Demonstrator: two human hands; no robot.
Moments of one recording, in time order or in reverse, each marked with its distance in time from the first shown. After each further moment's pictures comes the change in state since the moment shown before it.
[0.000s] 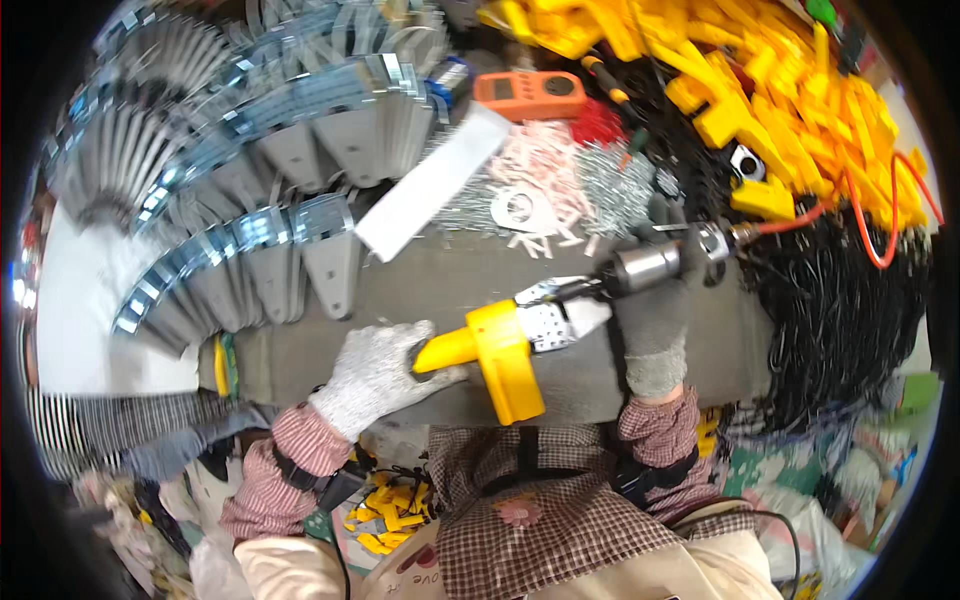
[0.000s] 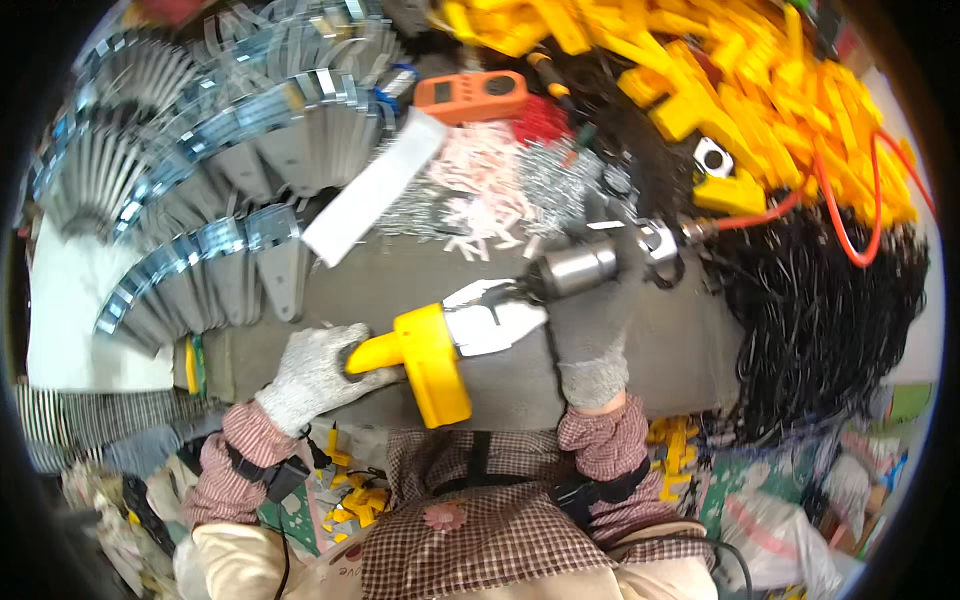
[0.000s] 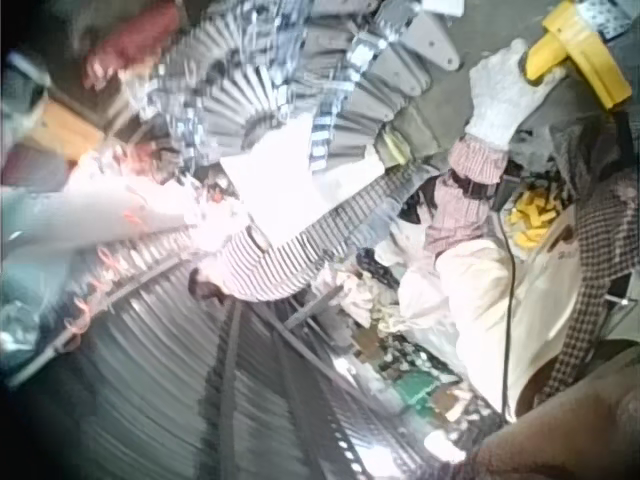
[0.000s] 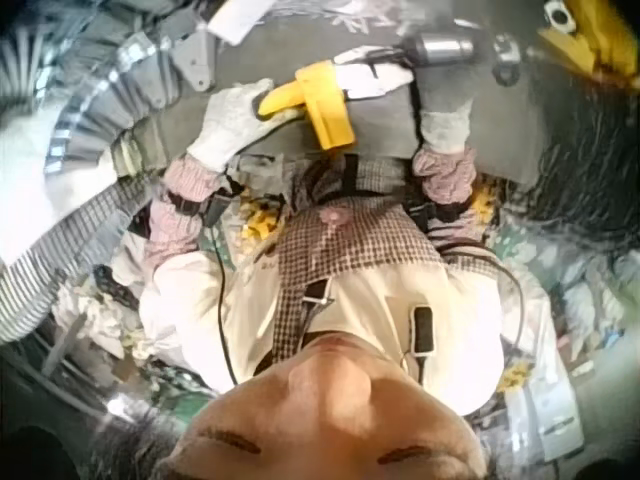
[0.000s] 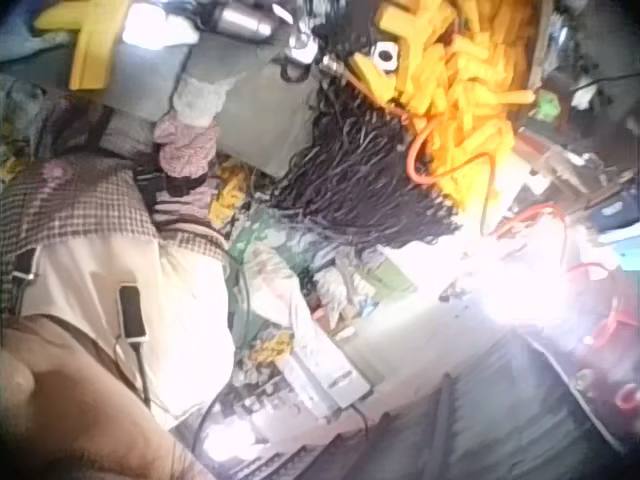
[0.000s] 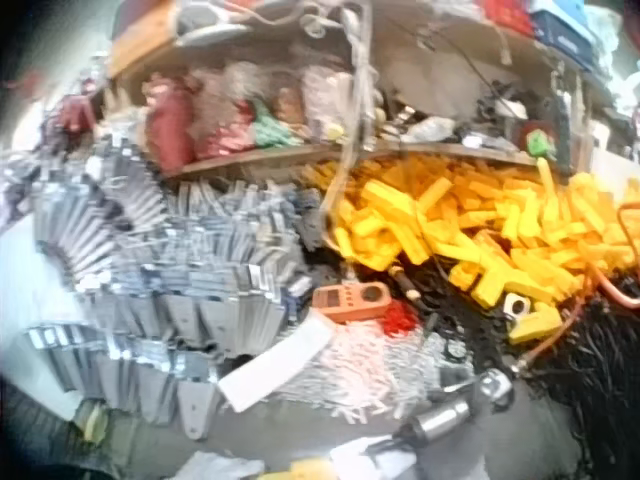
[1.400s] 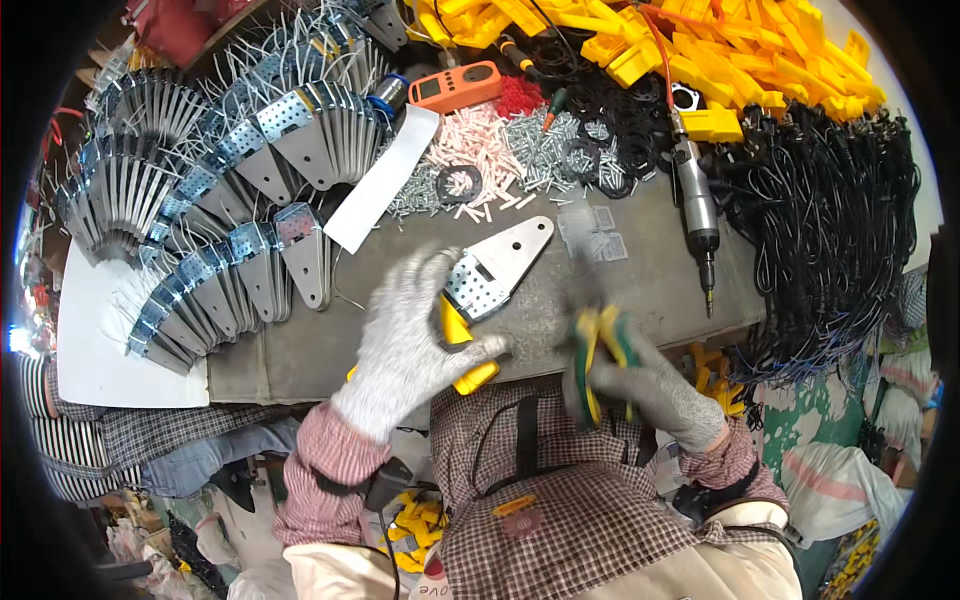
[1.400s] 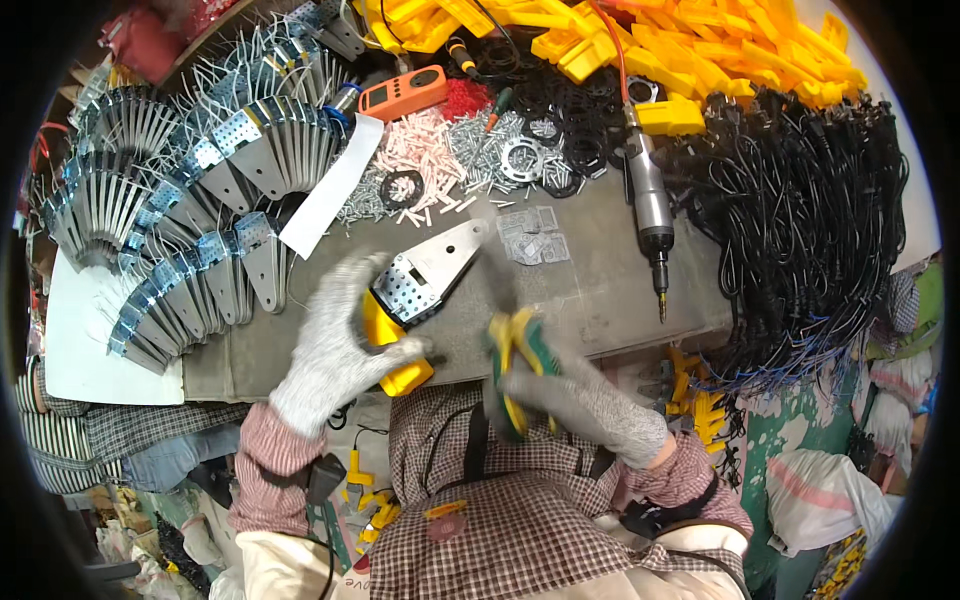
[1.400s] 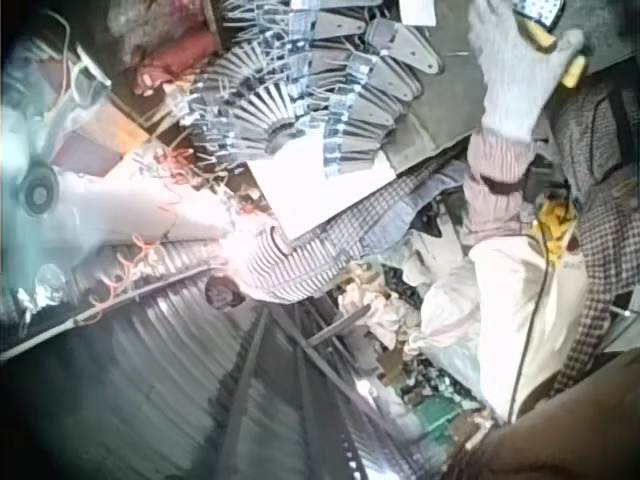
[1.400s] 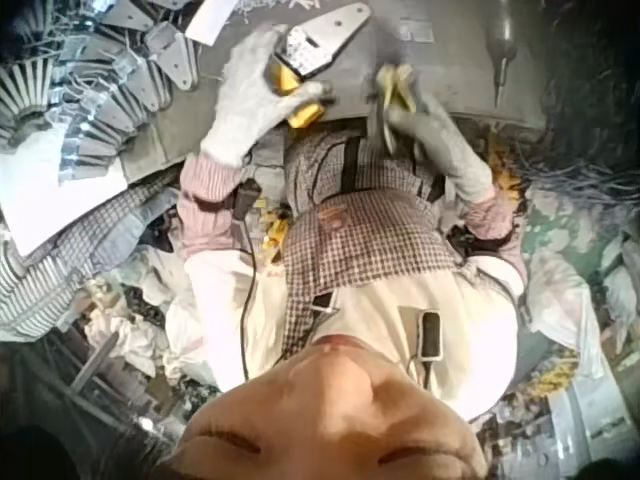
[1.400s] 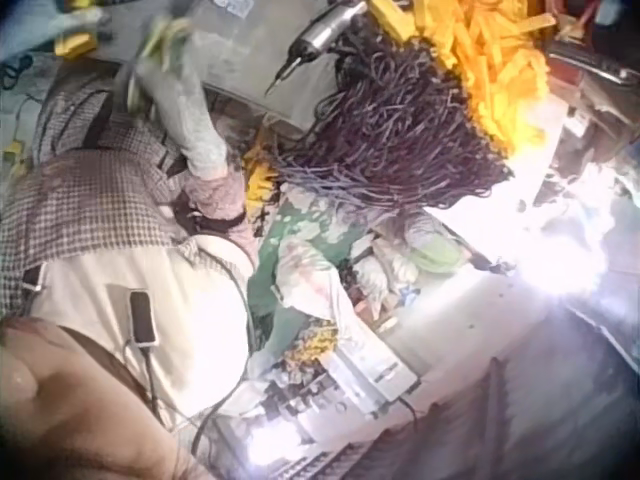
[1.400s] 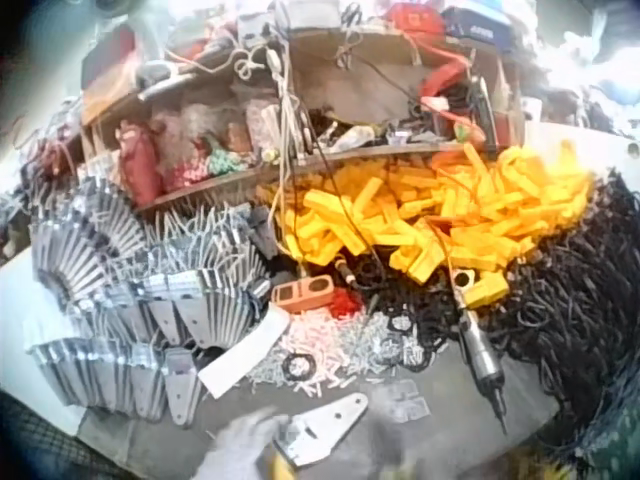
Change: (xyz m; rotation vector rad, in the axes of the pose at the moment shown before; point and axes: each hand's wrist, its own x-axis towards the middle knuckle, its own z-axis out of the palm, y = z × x) left_hand 0.007 0.093 -0.002 -0.135 0.287 0.144; right_hand -0.114 -0.106 -0.072 -0.146 -0.707 0.690
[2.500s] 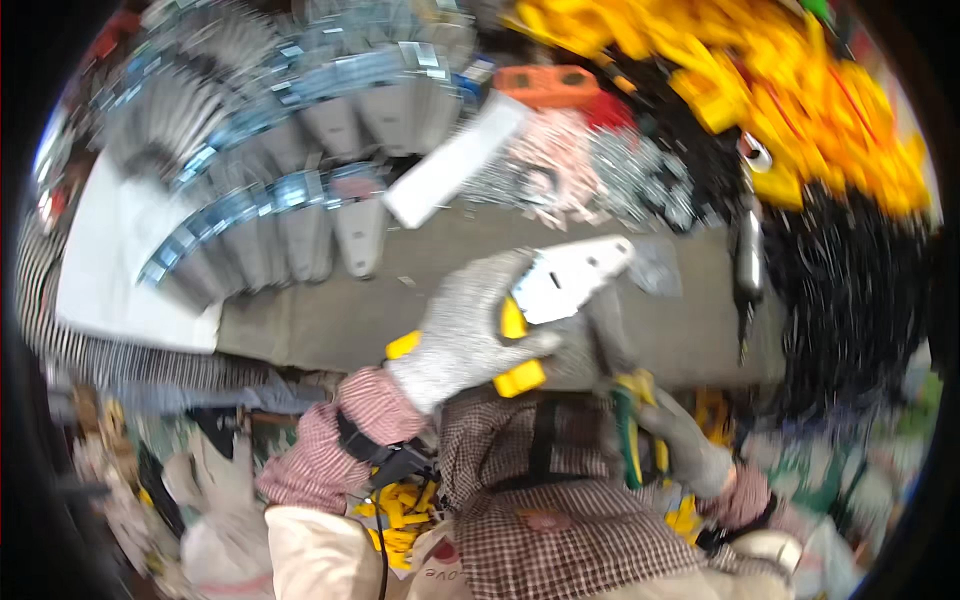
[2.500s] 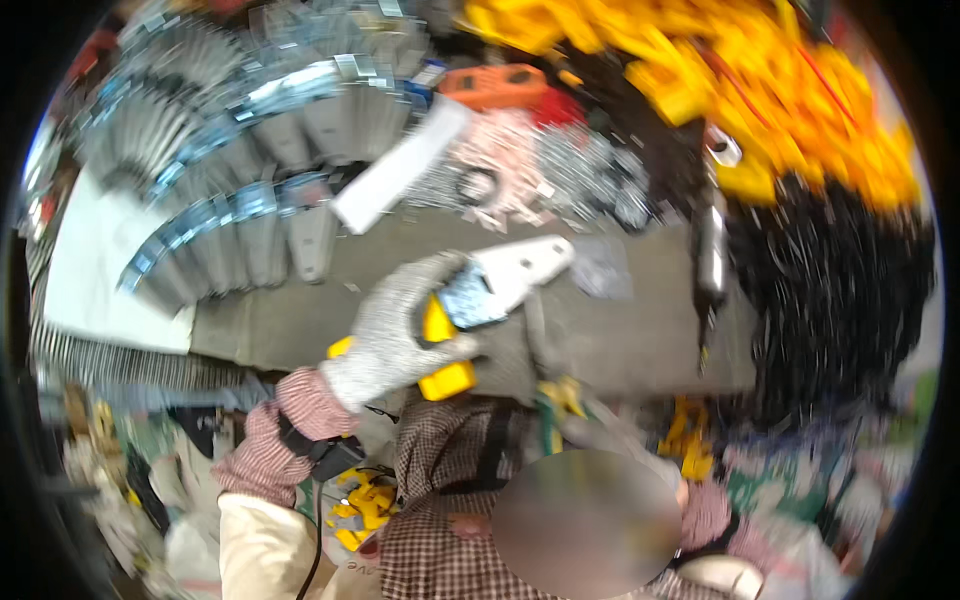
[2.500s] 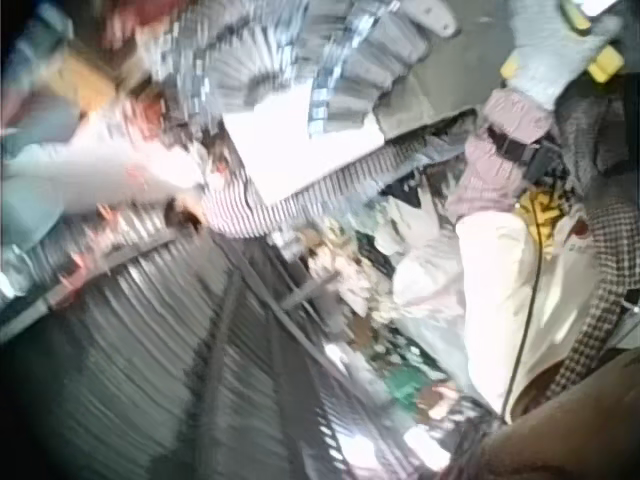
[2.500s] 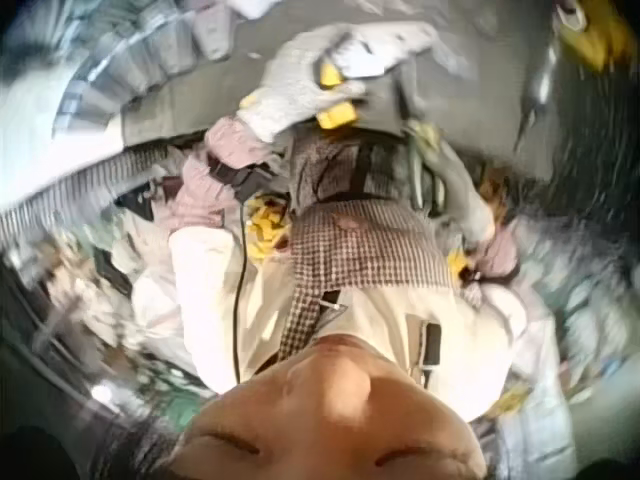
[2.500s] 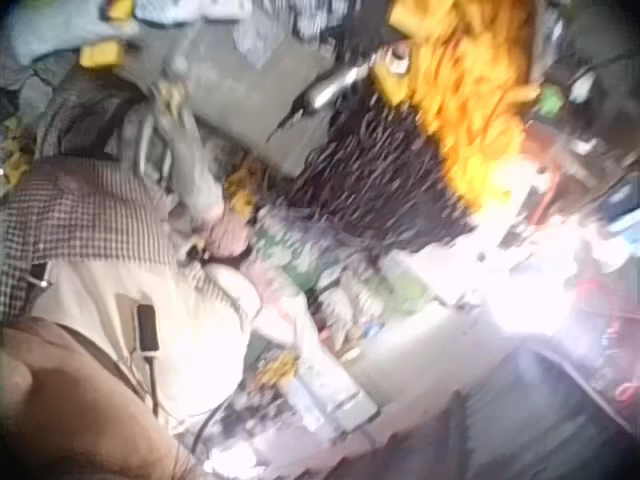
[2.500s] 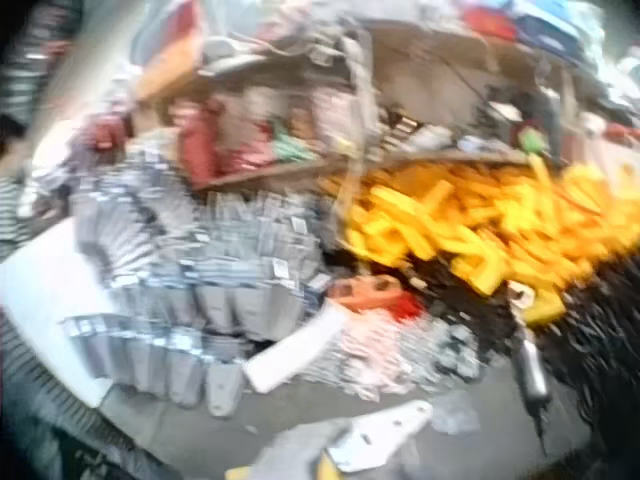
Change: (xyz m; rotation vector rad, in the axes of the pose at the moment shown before) left_hand -0.002 -0.032 0.022 -0.189 0.060 0.051; right_hand -0.008 0.015 0.003 0.352 -0.098 0.234
